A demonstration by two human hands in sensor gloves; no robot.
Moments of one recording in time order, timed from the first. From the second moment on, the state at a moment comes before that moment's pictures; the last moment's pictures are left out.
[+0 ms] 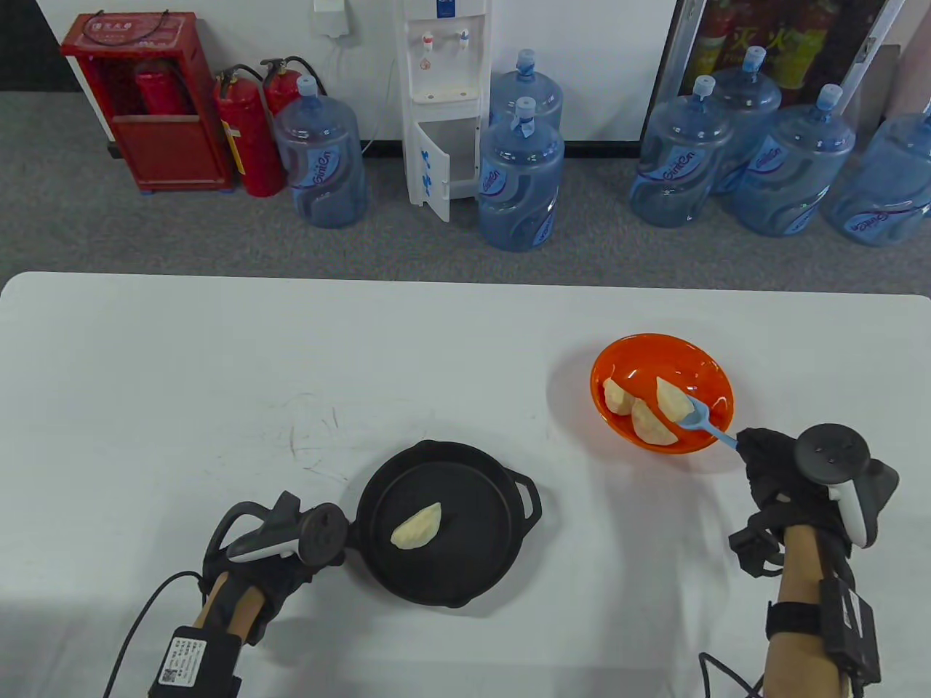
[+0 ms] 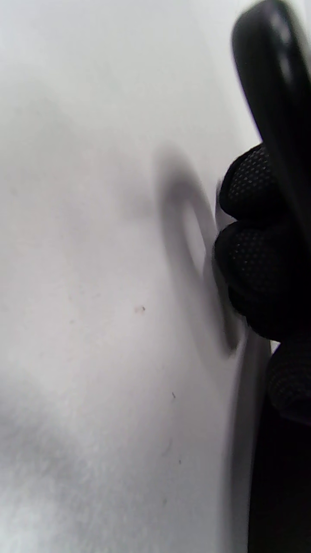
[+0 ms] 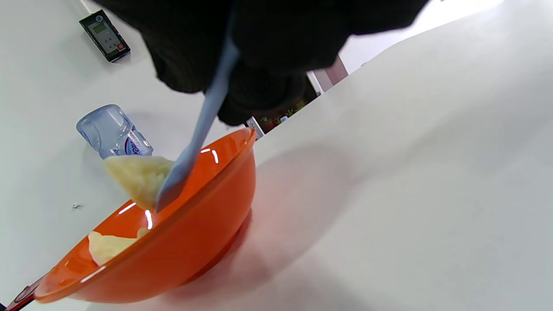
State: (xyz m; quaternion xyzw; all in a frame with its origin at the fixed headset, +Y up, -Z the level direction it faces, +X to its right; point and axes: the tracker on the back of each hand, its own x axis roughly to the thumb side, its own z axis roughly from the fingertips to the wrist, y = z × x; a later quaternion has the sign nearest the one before) left_hand -0.230 -0.761 -0.291 -0.22 -0.21 -0.07 0.95; right_hand 0.373 -0.696 -0.330 -0.20 -0.03 0.94 0.28
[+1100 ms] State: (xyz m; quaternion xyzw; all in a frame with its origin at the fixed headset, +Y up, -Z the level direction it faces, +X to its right) left_hand -0.230 -0.761 -0.291 -0.22 -0.21 -0.07 0.95; right_hand 0.321 -0.664 -0.323 -0.16 -0.12 0.98 -0.07
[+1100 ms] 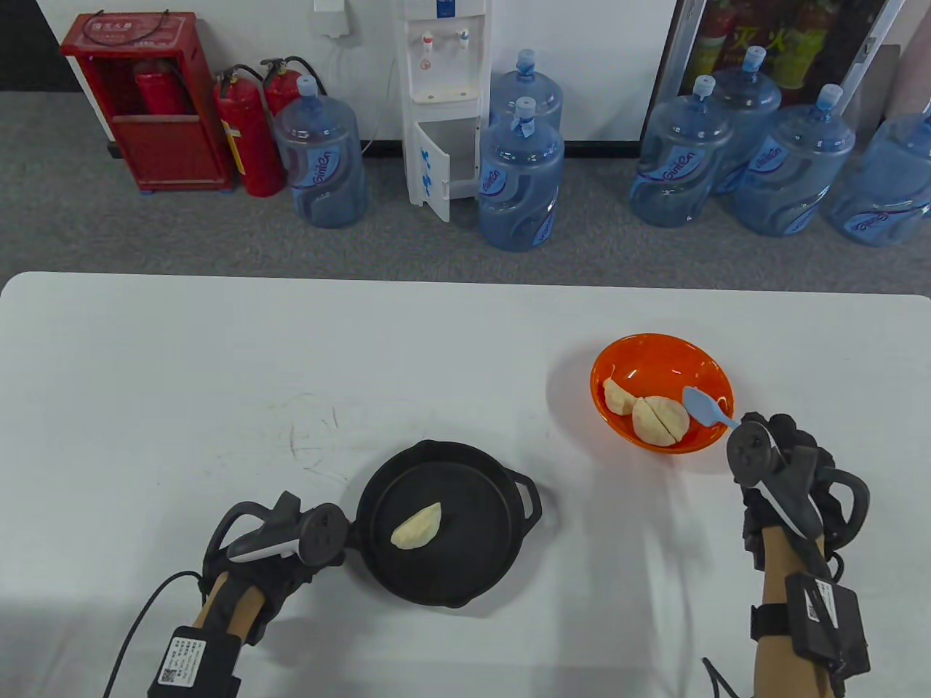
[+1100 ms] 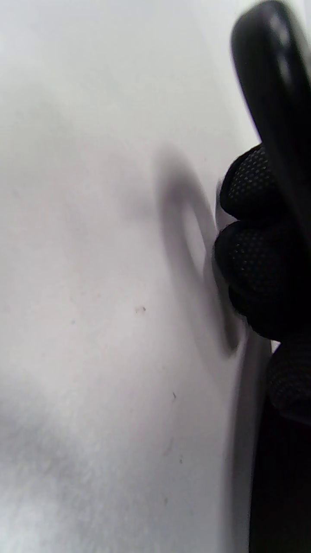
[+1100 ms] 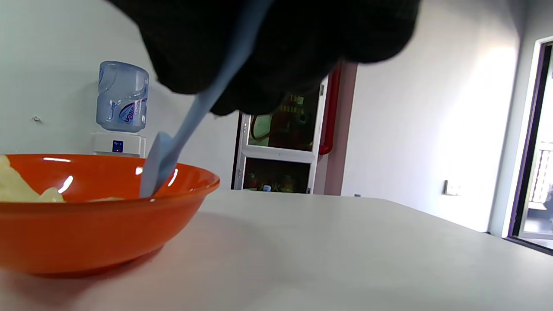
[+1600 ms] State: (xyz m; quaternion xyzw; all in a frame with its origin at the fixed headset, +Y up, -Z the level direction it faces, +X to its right) left_hand -0.229 -0.761 -0.290 -0.22 -0.21 -0.08 0.95; right_hand 0.256 -0.623 -0.294 -0.03 -0.18 0.98 0.05
